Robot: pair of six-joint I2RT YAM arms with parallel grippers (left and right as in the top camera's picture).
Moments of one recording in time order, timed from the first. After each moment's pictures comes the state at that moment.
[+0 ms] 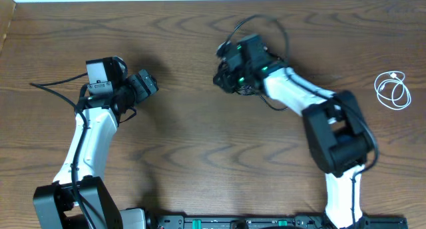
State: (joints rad) left arm 0.16 1.50 0.95 -0.43 0.25 -0.44; right arm 0.50 2.17 1.44 -0.19 -0.40 -0.01
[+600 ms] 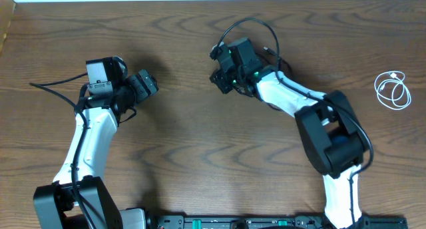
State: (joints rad) left arm 0.16 1.50 0.95 -0.43 0.25 -0.44; right arm 0.52 2.14 1.44 -0.13 -0.30 -0.01
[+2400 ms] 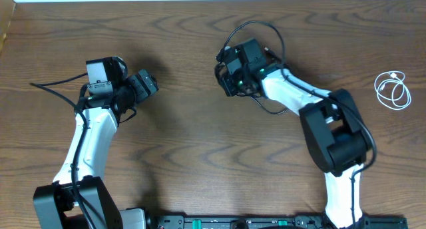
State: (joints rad) left arm 0.16 1.50 0.95 -0.43 0.25 -0.44; right arm 0.48 2.14 1.44 -0.24 -0.43 -0.01
